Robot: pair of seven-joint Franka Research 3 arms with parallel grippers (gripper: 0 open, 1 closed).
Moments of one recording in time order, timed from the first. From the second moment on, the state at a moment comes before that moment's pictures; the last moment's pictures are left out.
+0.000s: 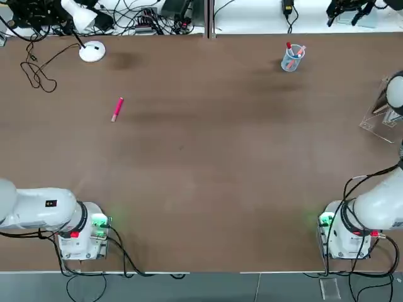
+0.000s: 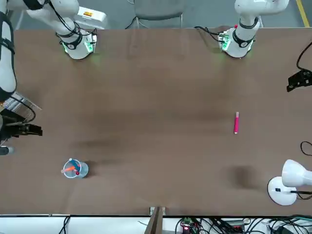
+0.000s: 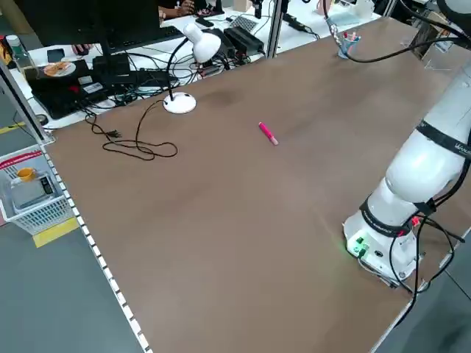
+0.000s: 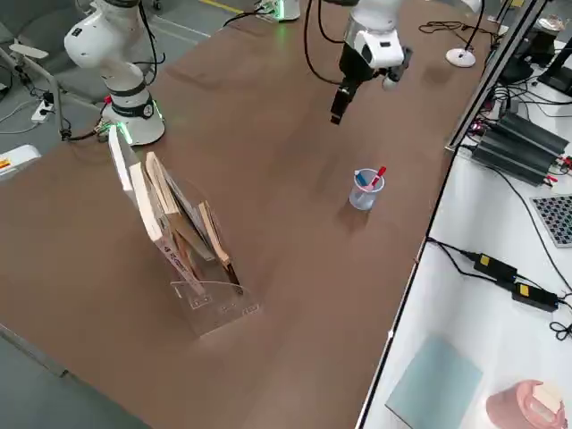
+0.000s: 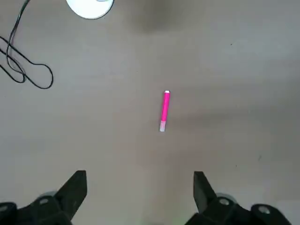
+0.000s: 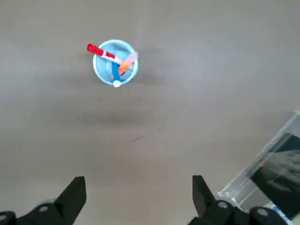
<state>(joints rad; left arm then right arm) 0.05 0.01 -0.09 -1.59 -0.02 1.56 0.08 0.14 0.45 -0.15 -1.20 0.07 1.58 -0.04</state>
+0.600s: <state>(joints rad) 0.05 0.01 -0.09 -1.58 -0.02 1.56 0.08 0.14 0.26 -0.11 -1.32 0.03 1.59 -0.04</state>
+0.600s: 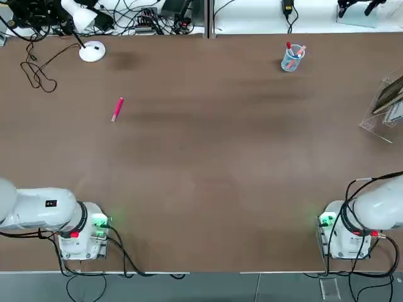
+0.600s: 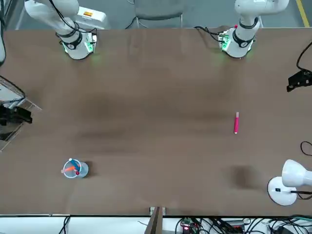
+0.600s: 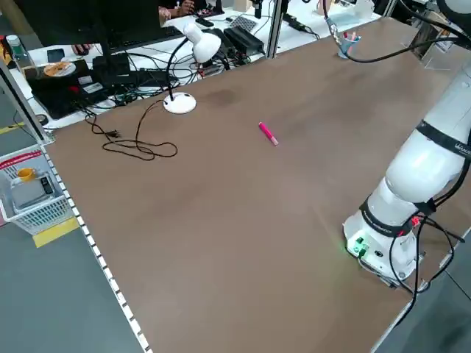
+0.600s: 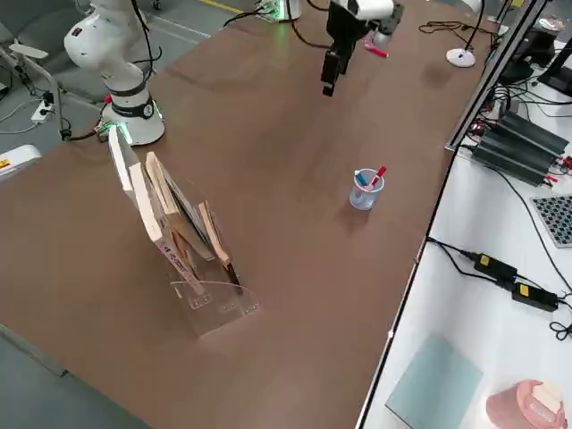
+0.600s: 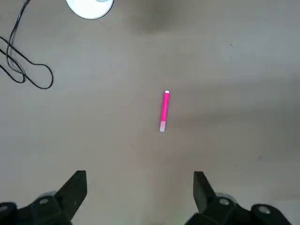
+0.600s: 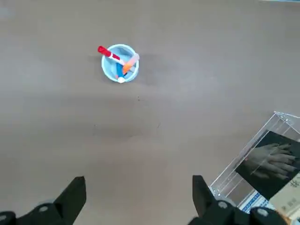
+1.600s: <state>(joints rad) 0.05 0.01 -0.09 -1.56 -0.02 1.56 0.08 0.11 0.11 -0.12 -1.51 0.00 1.67 -0.04</state>
